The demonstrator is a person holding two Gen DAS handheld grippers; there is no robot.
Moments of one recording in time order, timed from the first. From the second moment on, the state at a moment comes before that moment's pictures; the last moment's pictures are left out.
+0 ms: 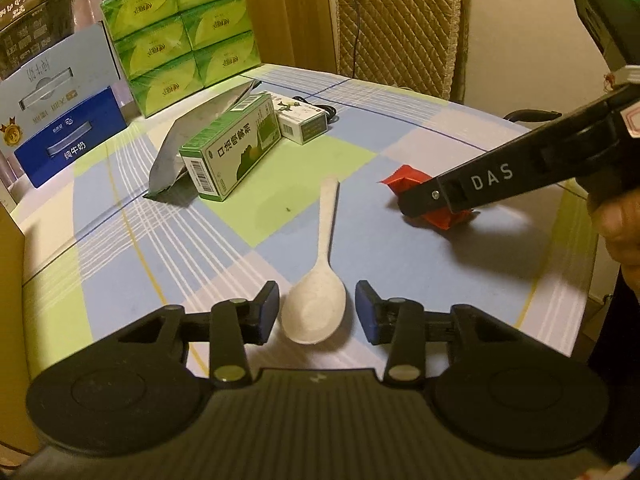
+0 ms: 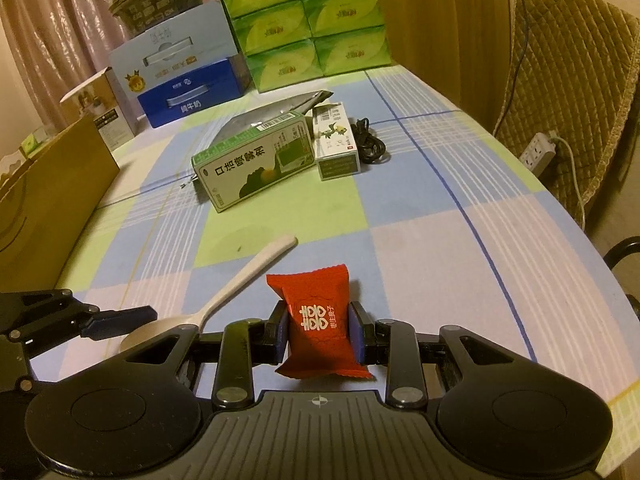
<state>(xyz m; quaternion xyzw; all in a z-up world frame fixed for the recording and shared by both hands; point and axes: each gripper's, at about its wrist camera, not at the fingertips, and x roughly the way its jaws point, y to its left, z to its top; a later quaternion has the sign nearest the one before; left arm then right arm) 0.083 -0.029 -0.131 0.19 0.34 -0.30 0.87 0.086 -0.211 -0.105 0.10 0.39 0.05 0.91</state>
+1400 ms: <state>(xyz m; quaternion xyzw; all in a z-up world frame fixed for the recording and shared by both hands) 0.086 -0.011 -0.101 0.10 0.33 -0.28 0.90 0.077 -0.176 -0.092 0.02 0.35 0.06 0.93</state>
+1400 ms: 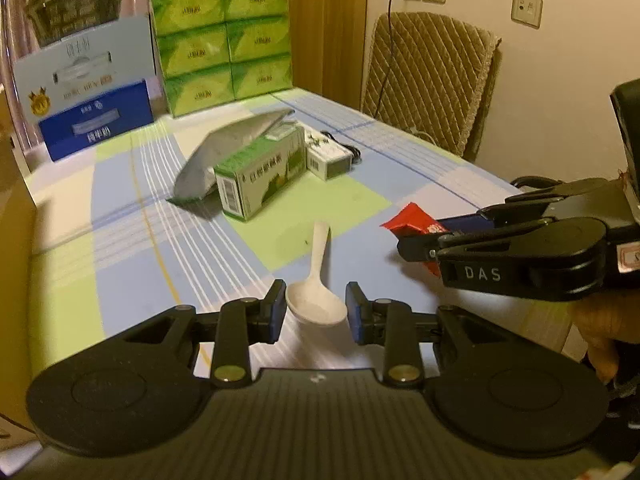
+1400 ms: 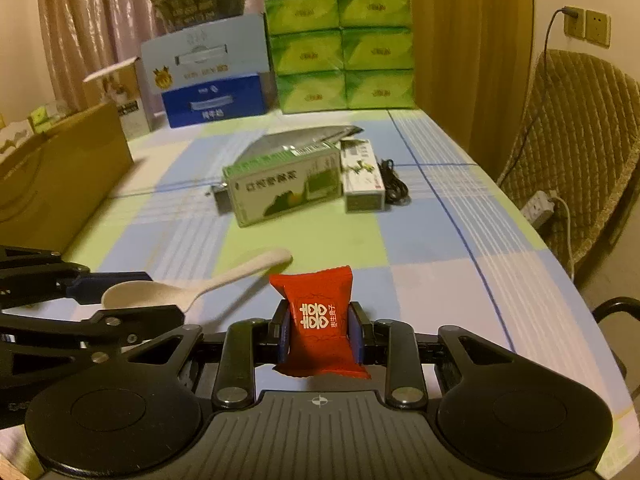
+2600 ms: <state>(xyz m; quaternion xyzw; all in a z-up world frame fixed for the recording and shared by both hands) 0.069 -0.006 -0.128 0.18 0.34 -0.26 0.88 0.078 -0.175 -0.104 0.05 0.37 0.07 0.93</state>
